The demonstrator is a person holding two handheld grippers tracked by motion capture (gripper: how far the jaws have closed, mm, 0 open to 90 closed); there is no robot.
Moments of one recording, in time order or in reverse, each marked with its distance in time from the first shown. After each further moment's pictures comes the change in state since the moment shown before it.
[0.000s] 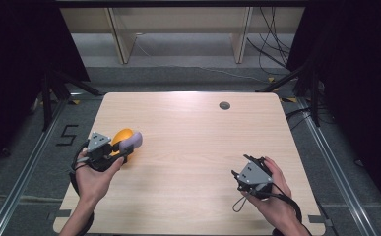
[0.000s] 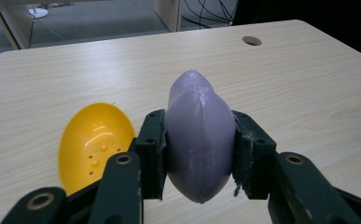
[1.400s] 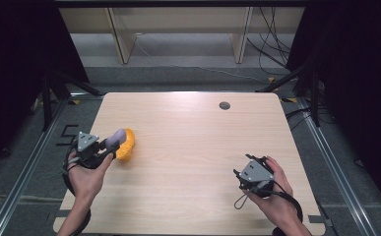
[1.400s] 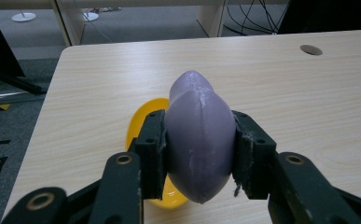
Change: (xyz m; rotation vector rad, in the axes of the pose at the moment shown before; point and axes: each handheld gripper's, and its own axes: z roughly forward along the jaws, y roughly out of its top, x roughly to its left) left arm 0.033 -0.011 0.006 -0.029 0.164 -0.047; right arm -0.006 -0.005 0.003 0.019 0.016 0.008
